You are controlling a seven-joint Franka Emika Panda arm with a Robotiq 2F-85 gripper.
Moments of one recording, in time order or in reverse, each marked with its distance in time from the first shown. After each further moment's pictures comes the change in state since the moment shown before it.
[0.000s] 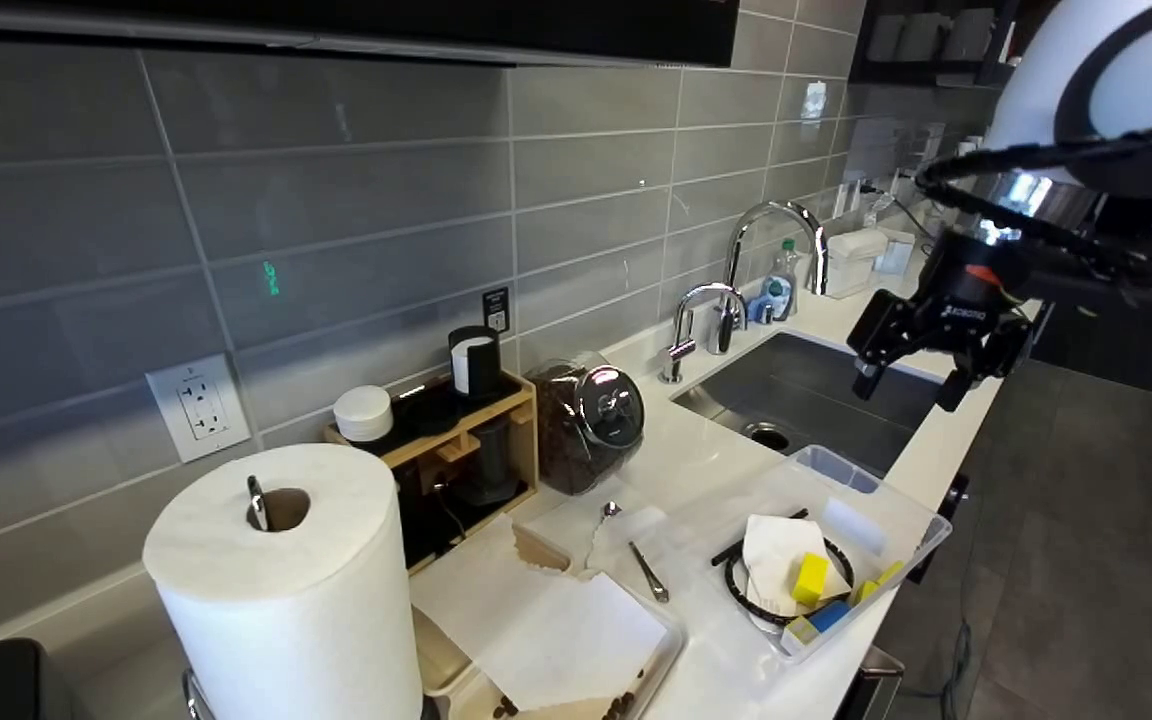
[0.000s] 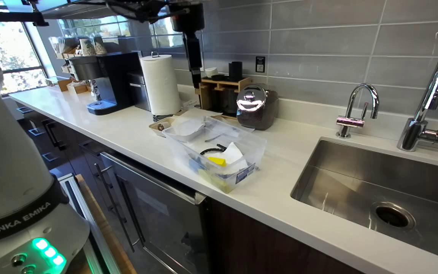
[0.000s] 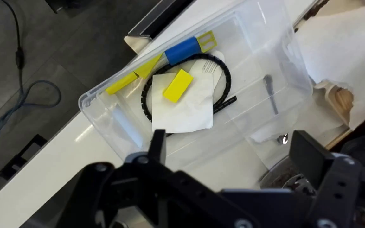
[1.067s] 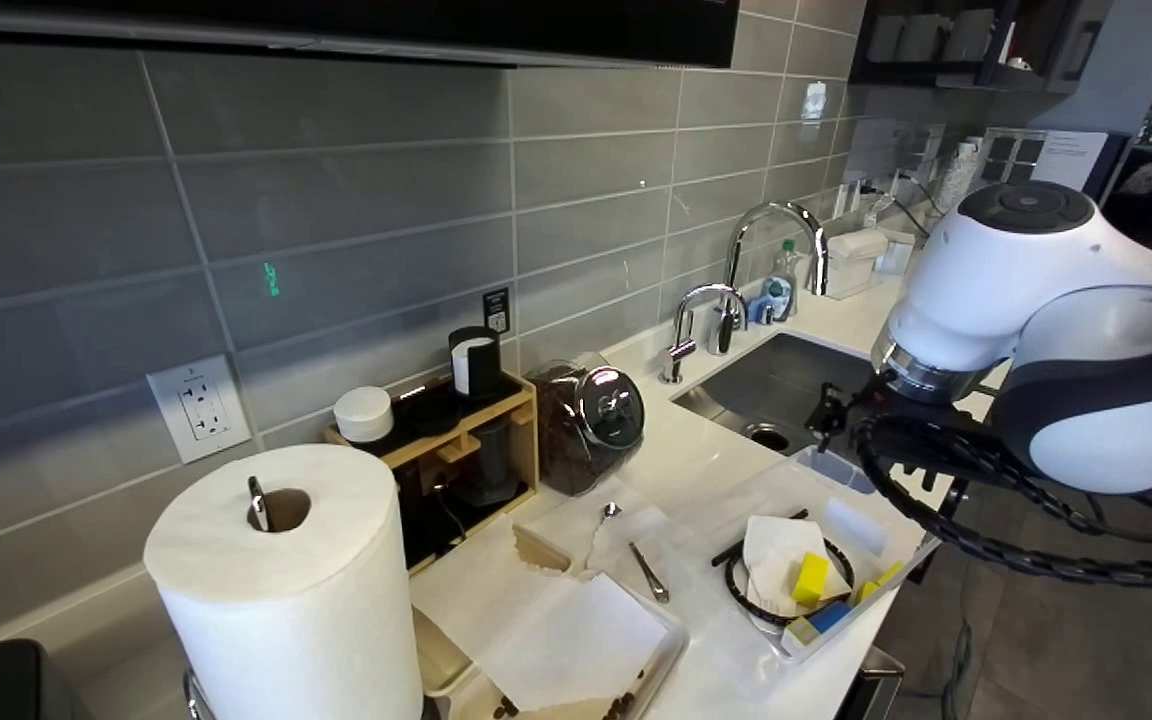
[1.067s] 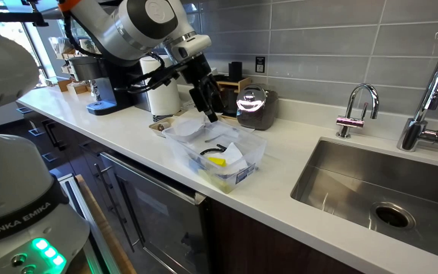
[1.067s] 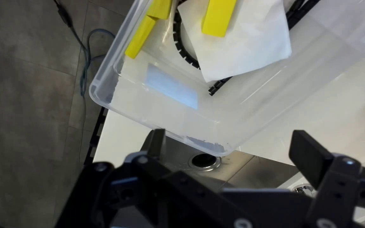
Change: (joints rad) arm -0.650 0.190 0.729 -0.136 -0.471 0.540 0.870
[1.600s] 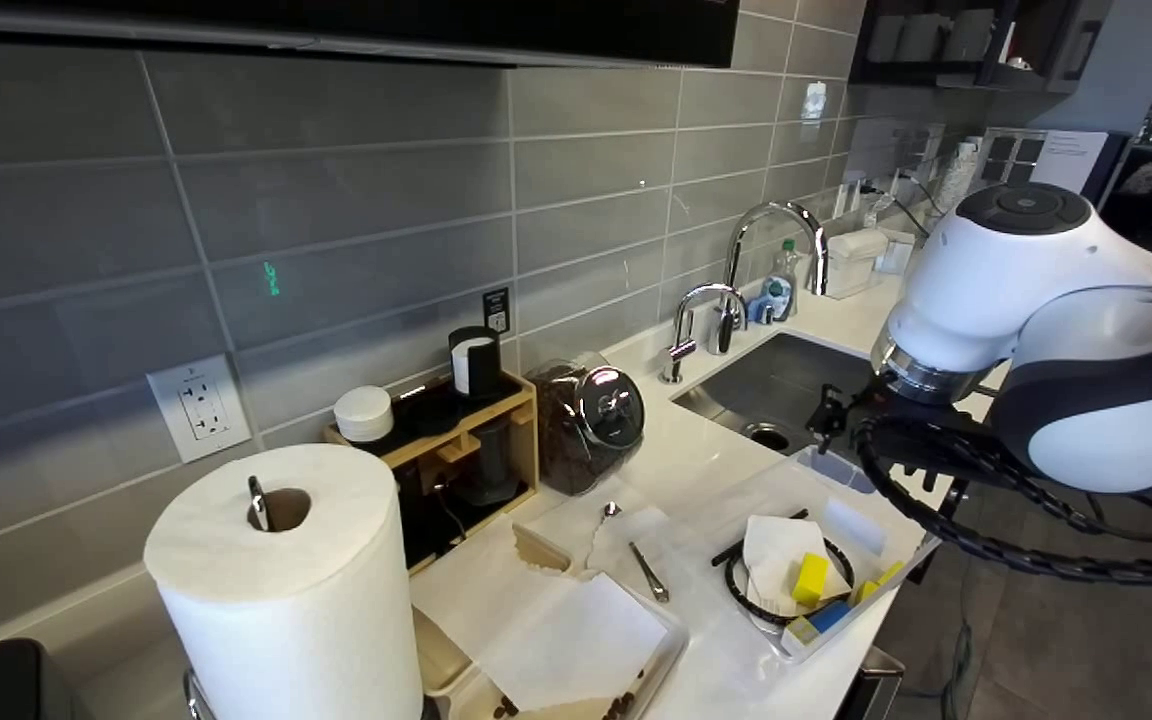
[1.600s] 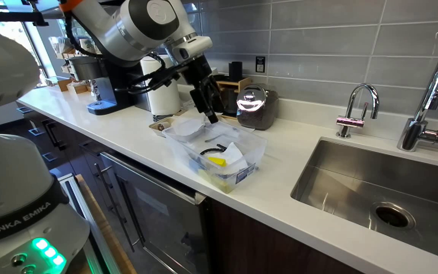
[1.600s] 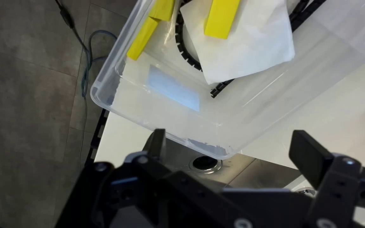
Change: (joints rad) arm -0.009 0.012 0.003 0.002 -0.007 0.000 -0.003
